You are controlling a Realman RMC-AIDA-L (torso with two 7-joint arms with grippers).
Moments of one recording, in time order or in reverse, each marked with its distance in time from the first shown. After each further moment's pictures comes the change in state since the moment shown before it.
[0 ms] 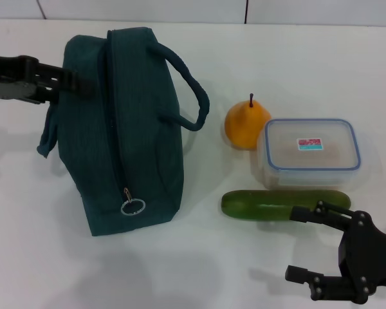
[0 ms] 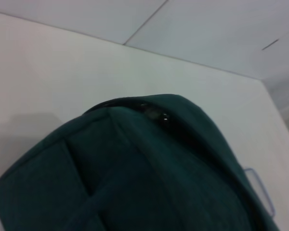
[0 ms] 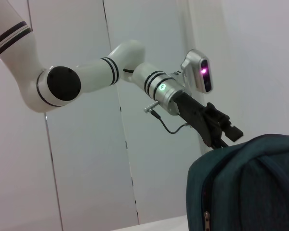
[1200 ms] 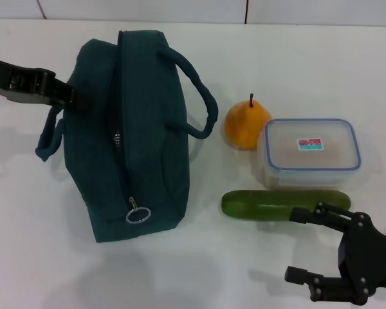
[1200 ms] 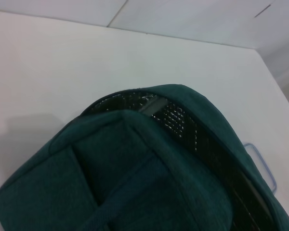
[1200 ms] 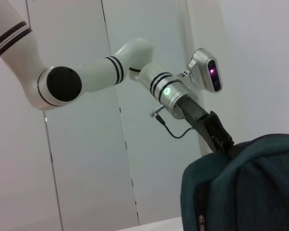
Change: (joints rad) left arm -0.016 0.010 0.086 -0.038 -0.003 -0.027 0.075; right arm 0.000 0.000 0.000 0.011 0.001 0.000 -0.003
